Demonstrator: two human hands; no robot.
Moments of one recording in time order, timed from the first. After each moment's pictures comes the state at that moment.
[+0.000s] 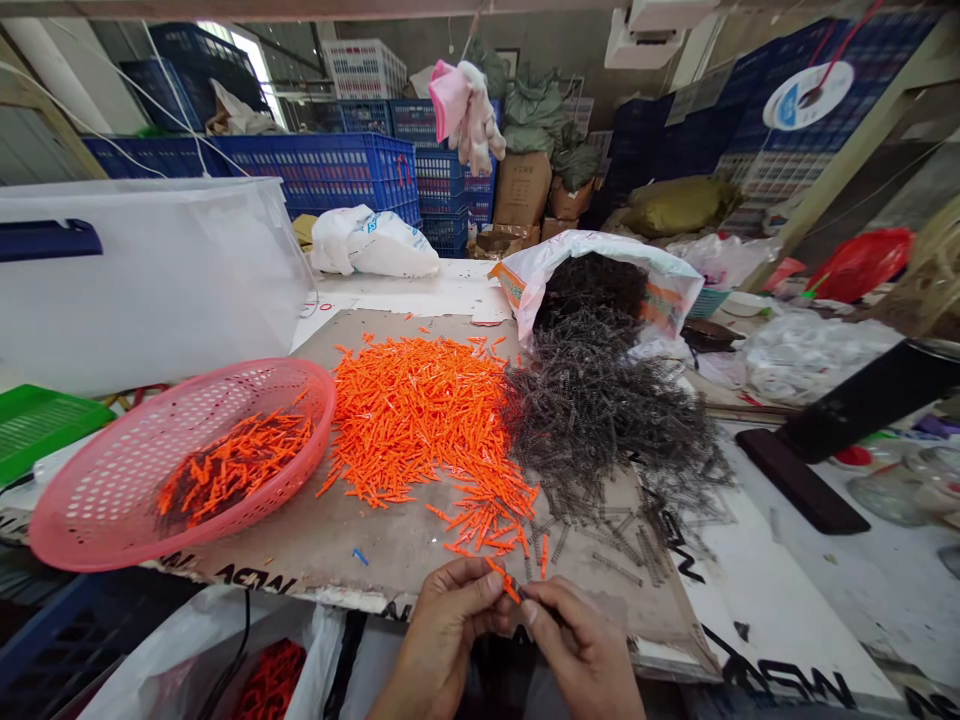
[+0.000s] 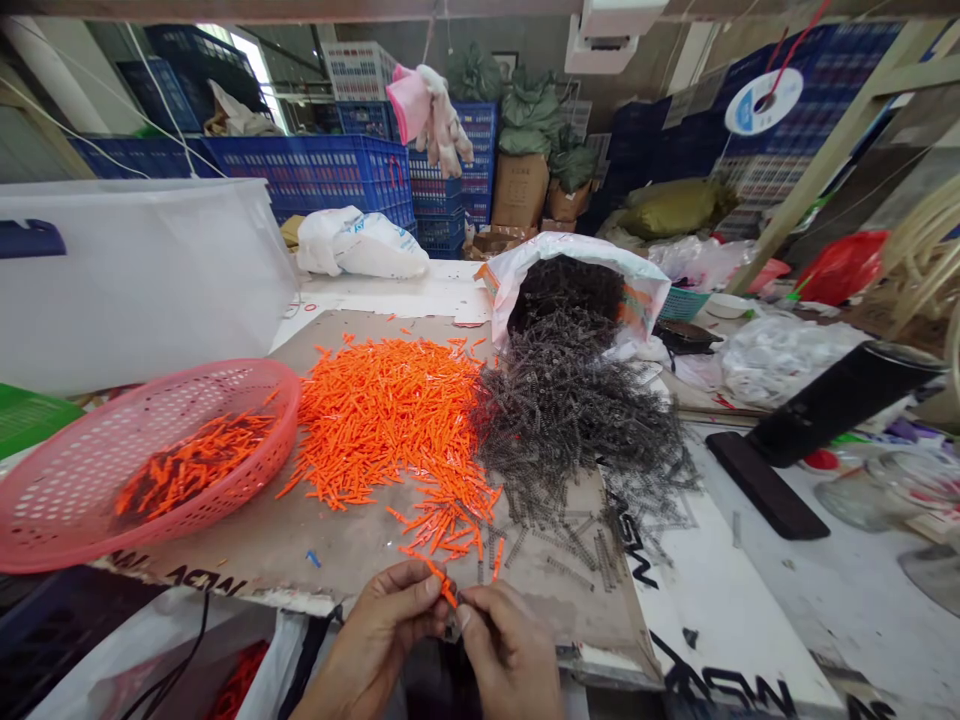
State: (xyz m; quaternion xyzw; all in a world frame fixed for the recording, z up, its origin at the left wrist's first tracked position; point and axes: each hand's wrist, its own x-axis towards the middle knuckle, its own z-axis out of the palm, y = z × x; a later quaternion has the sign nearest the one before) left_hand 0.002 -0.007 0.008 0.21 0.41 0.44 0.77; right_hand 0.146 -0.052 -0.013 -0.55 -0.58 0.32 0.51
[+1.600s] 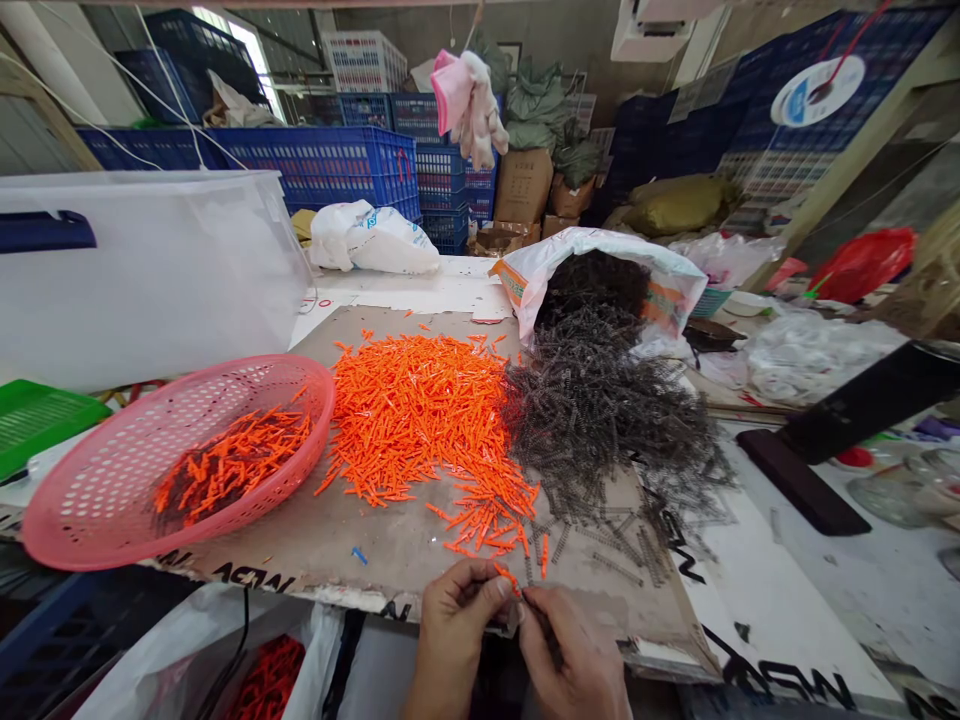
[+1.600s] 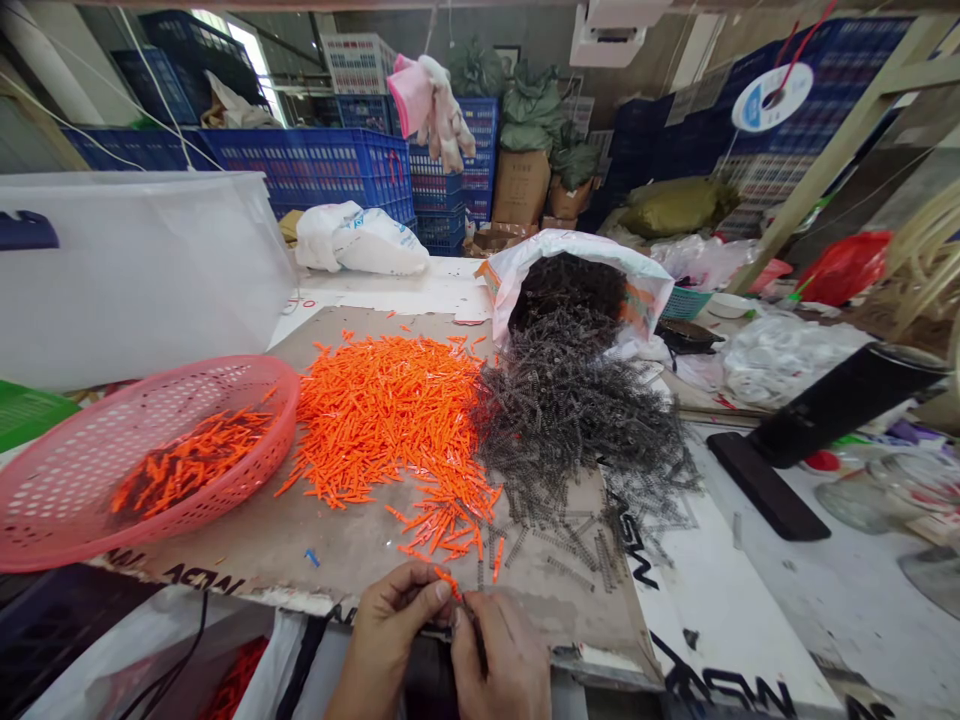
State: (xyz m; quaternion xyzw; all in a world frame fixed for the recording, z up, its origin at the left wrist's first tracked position) left_hand 0.010 -0.014 -0.001 0.34 0.46 0.48 0.66; right_hand 0.132 -0.056 -0.040 -0.60 -0.64 0.08 0.48
